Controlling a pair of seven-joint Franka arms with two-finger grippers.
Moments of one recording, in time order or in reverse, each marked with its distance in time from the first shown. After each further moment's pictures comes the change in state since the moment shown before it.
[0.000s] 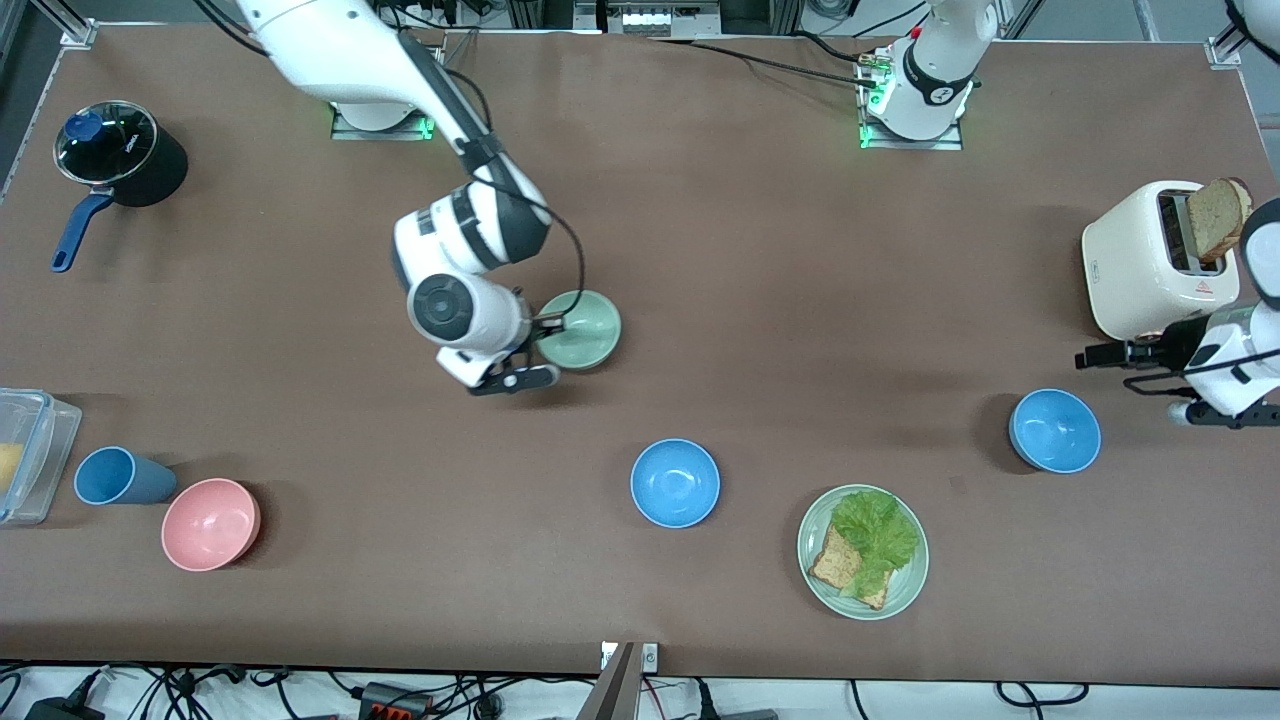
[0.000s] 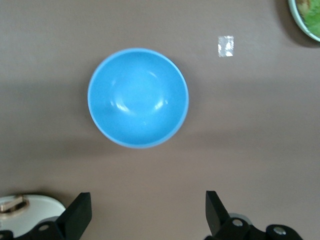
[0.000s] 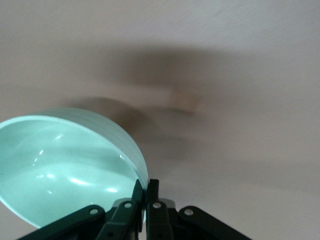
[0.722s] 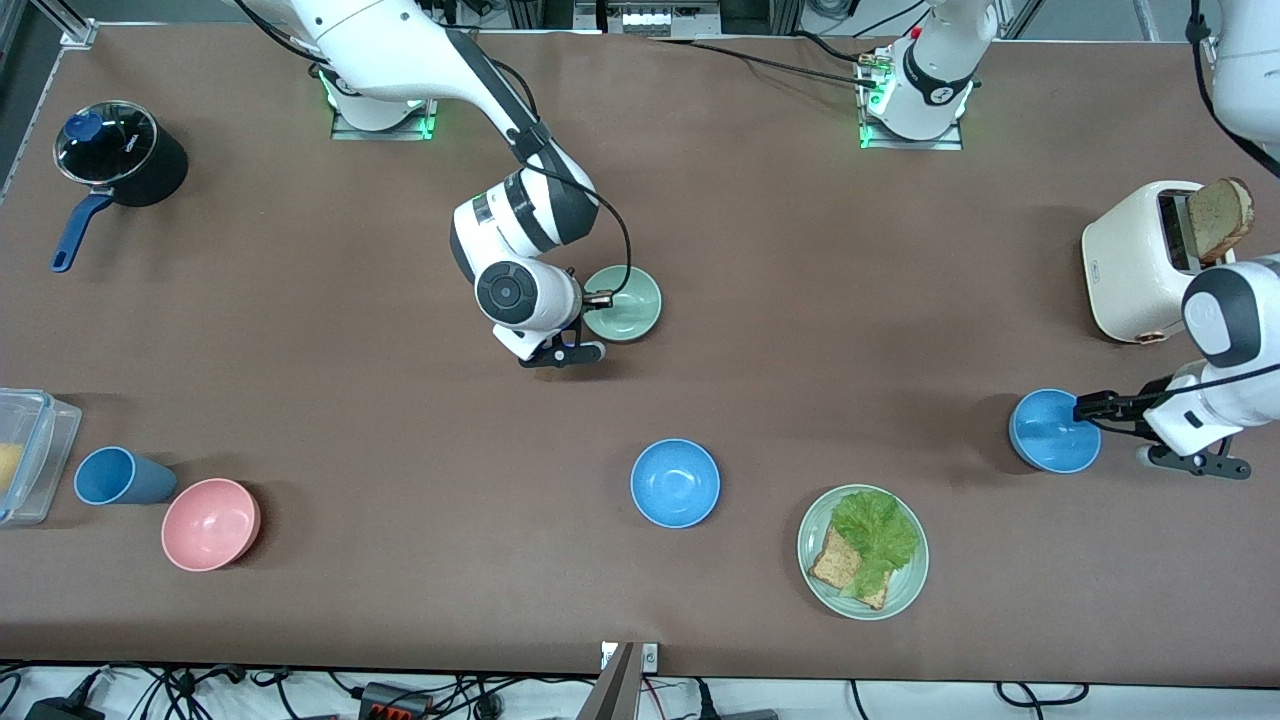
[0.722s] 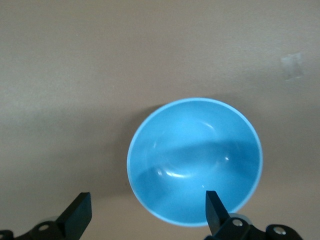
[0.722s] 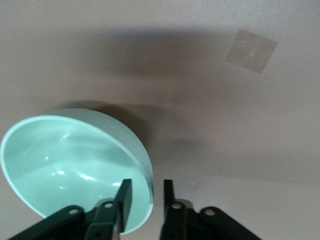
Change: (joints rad) left arm 0.011 0.203 0.000 0.068 0.125 0.246 0.118; right arm 0.075 0.036 -0.007 0.022 0.059 -0.014 0.117
